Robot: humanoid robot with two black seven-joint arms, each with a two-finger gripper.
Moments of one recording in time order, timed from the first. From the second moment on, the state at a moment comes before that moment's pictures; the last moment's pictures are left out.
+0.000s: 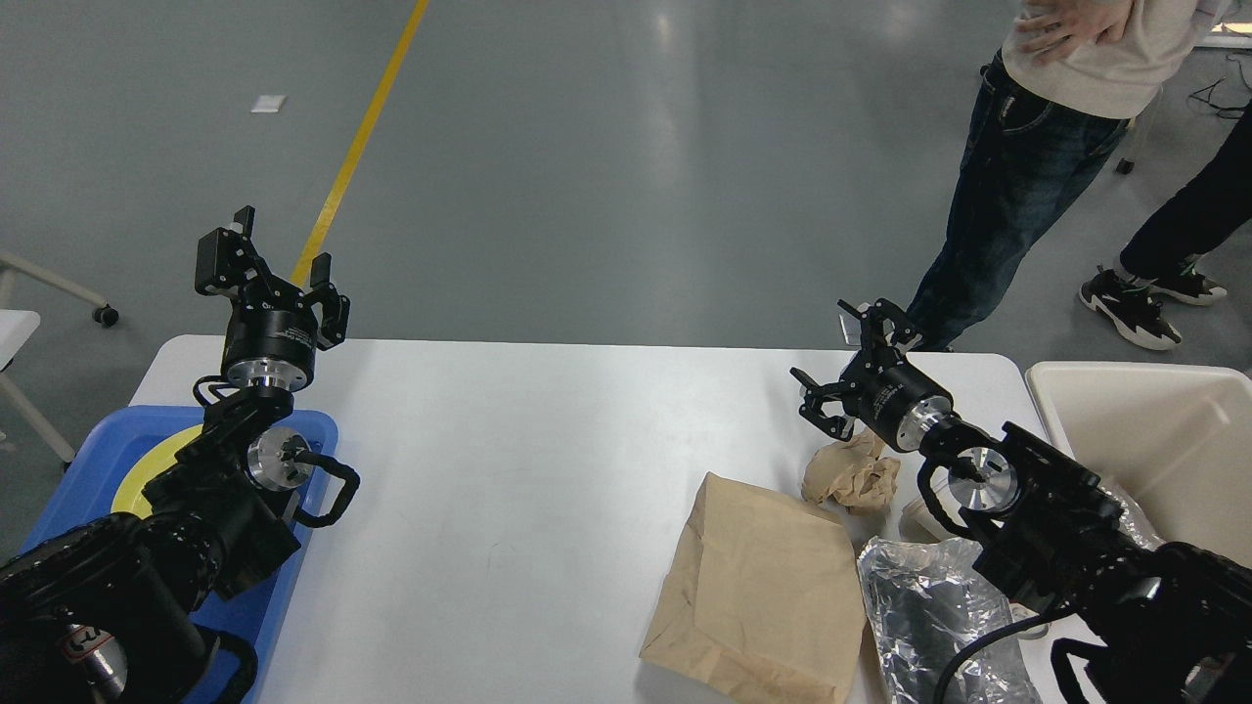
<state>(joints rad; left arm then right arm) -0.89 0.02 -0.55 0.03 -0.18 -0.45 -0.71 0.77 -0.06 0.61 0.18 0.04 0.56 0.08</state>
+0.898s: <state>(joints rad) -0.89 0.02 -0.55 0.03 -0.18 -0.45 -0.71 0.84 -0.29 0.61 0.17 0.04 0.55 0.07</state>
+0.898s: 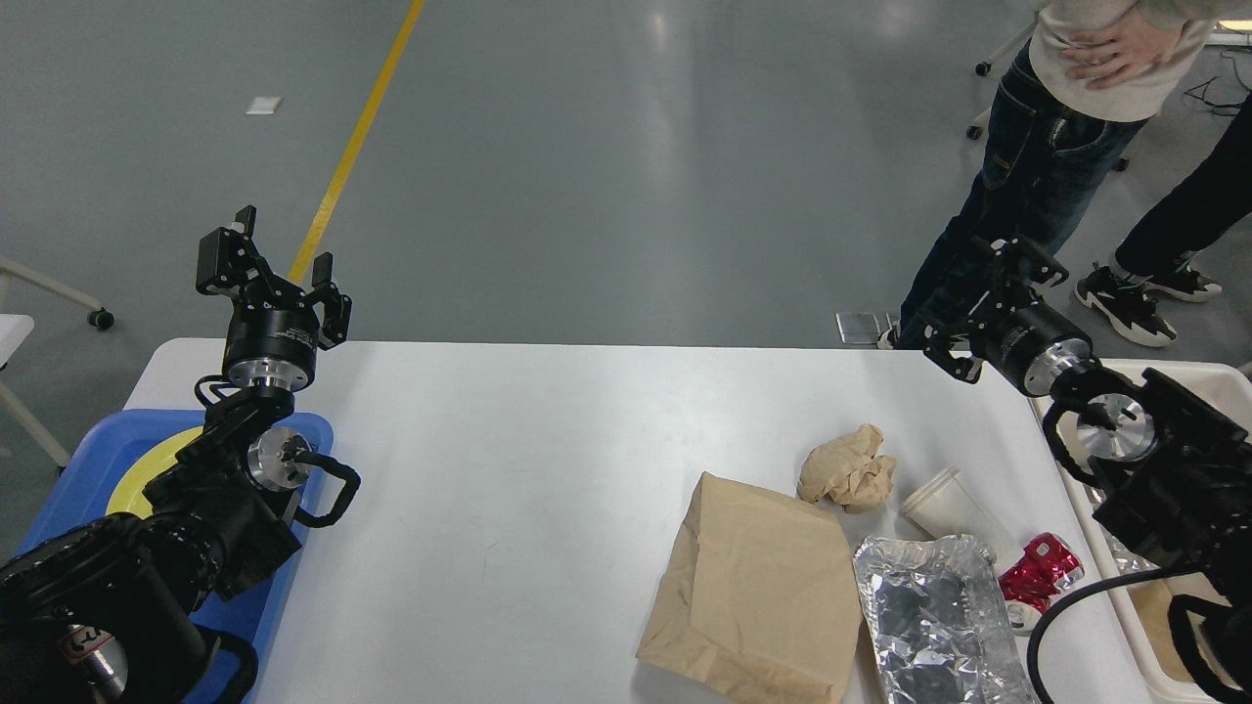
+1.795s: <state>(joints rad) -0.89 0.02 -0.55 0.03 -0.18 -0.45 -0.71 0.81 -0.30 0.62 0.17 0.04 0.56 0.08</state>
